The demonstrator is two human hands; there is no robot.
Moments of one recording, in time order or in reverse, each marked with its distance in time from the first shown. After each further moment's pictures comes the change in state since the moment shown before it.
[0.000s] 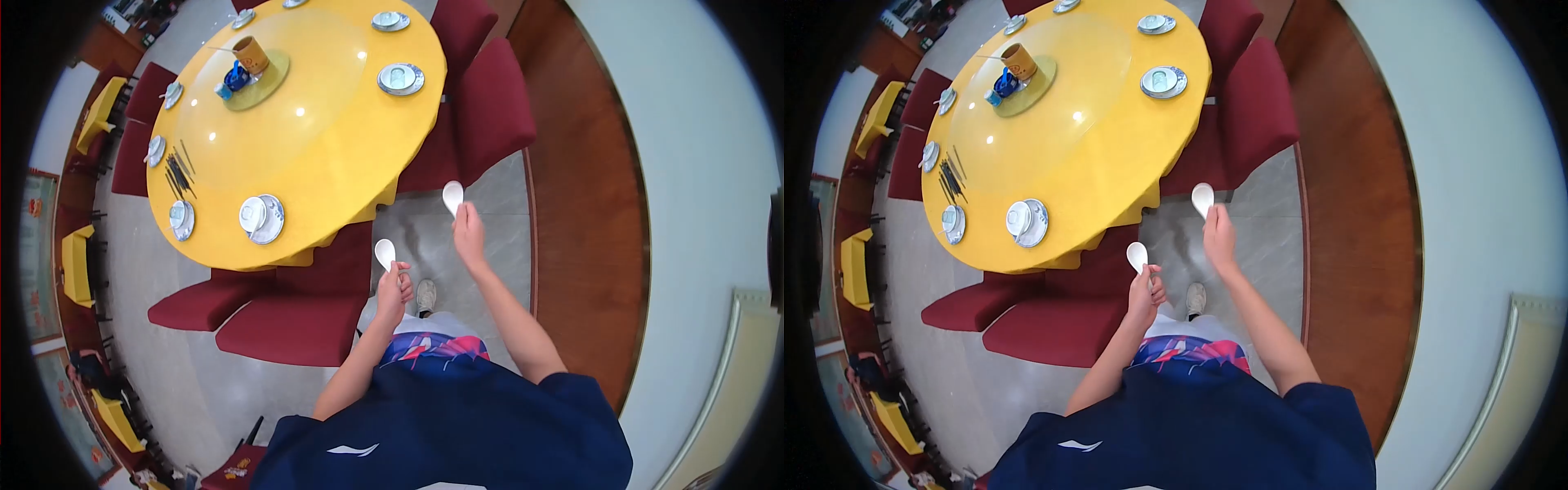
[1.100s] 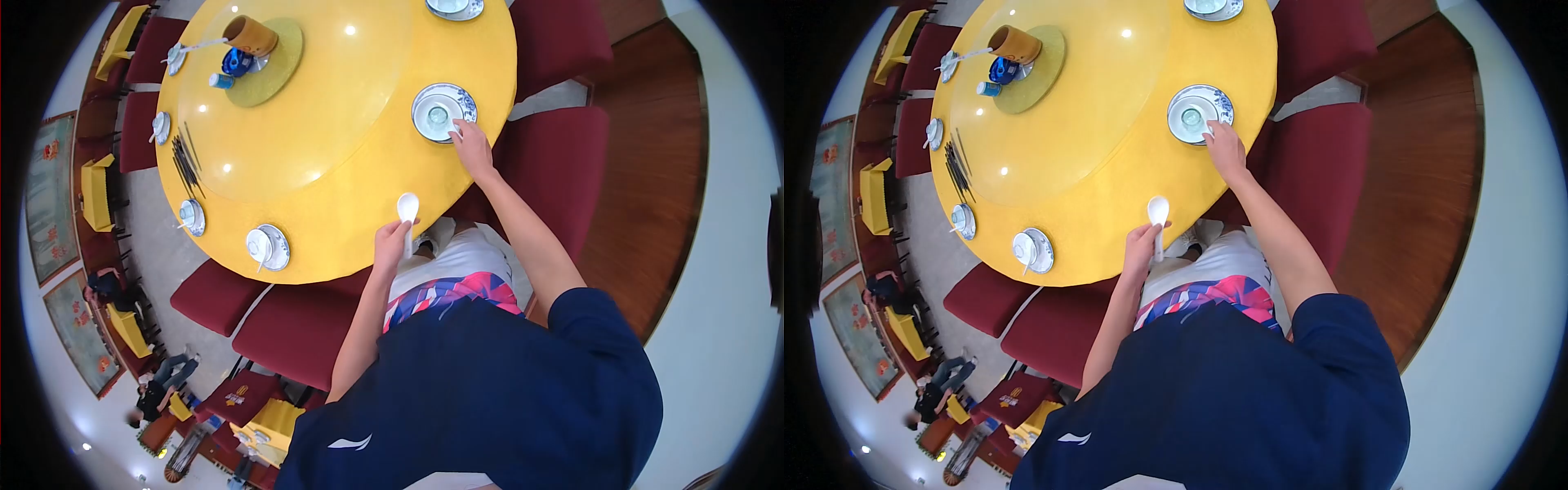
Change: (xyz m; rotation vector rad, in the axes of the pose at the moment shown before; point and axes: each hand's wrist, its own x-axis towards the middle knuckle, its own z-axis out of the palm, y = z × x) left_hand 0.302 0.201 0.137 0.497 0.446 0.030; right_hand 0.489 0.059 0.164 -0.339 -0.393 -0.269
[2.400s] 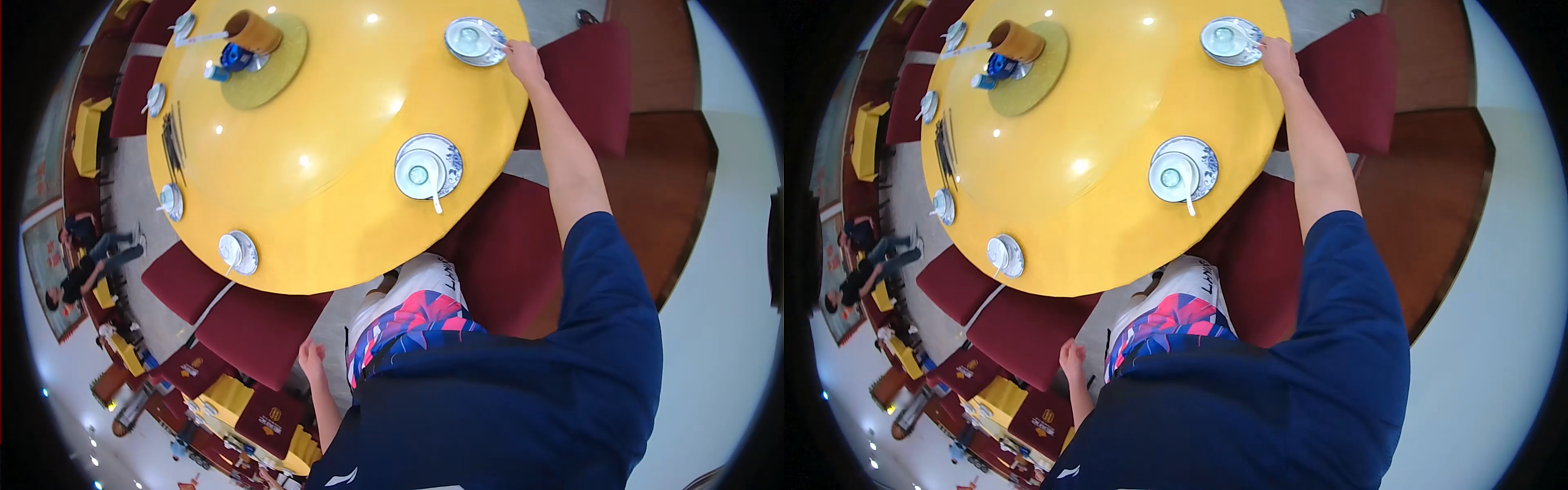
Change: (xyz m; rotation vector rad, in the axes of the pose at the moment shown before) left_hand -0.157 -0.170 -0.076 -0.239 0.812 -0.234; right_hand 0.399 0.083 -0.084 -0.400 -0.128 -0.175
